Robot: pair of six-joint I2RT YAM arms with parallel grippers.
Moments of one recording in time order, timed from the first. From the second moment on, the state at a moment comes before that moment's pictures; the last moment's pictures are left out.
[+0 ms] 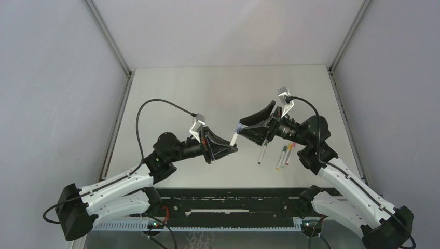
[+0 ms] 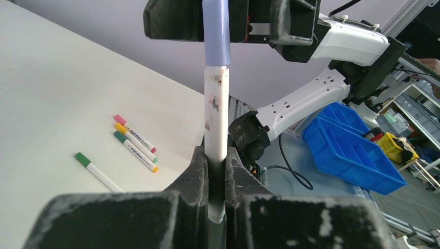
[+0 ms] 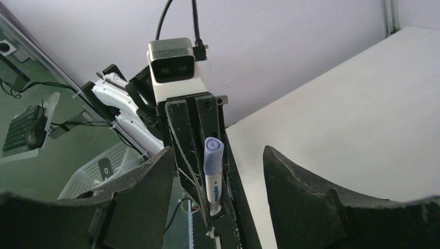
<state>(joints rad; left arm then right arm) -0.90 0.92 0.57 0.53 0.46 -0.55 0.58 0.84 0.72 0.37 -0.67 0.71</state>
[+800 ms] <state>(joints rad) -0.90 0.91 0.57 0.52 0.48 -0.58 0.61 0.88 0.75 0.37 -0.72 0.68</state>
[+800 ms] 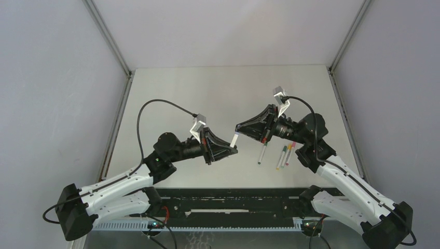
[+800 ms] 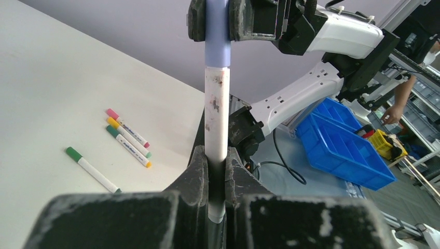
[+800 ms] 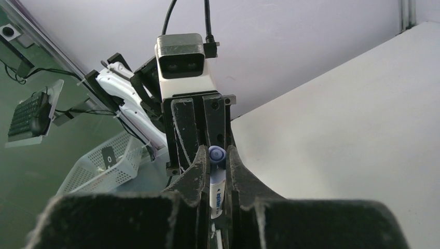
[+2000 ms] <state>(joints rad) -0.90 0.87 0.57 0.53 0.59 -0.64 0.69 0.86 0.76 0.35 -0.70 0.71</state>
